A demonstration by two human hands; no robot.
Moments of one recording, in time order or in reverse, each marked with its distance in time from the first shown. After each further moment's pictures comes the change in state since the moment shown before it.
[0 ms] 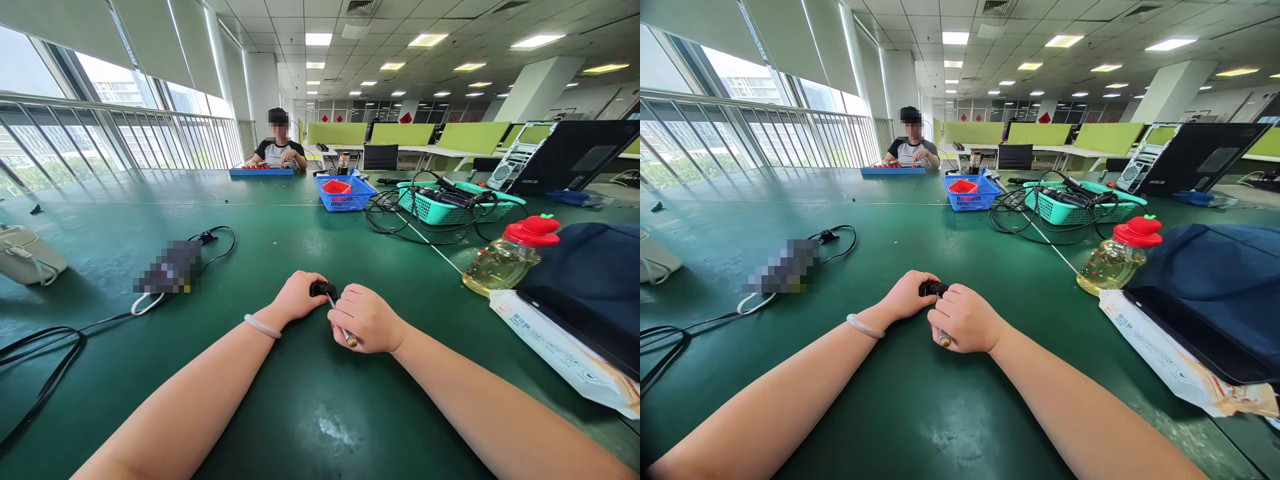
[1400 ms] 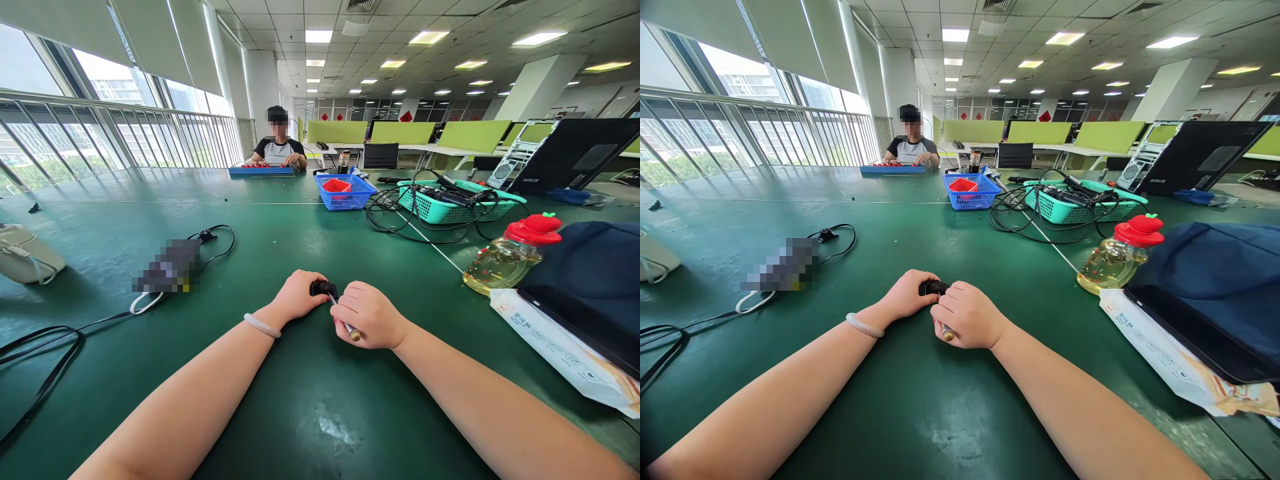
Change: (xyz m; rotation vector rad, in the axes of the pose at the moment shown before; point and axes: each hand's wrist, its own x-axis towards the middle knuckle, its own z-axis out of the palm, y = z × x) left_hand 0.001 0.001 -0.002 -0.012 -0.018 -0.013; right_hand -0.001 0.004 -0.002 0.038 0.013 0.034
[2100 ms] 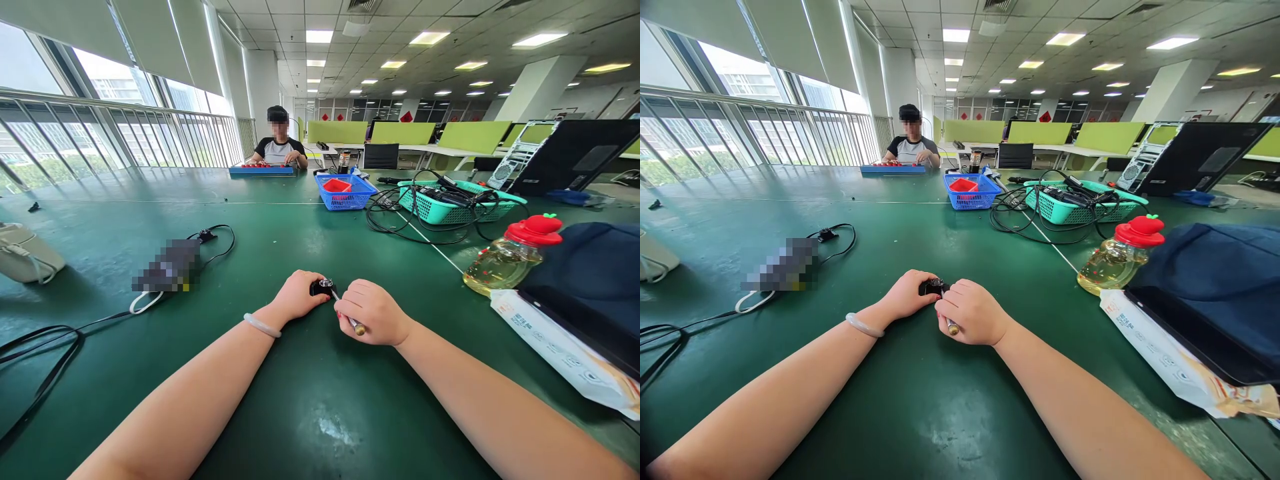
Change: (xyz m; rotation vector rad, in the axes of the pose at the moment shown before) left_hand -0.001 0.001 -0.001 -0.001 -0.012 -0.019; right_hand -0.004 0.005 -0.001 0.056 0.017 0.055
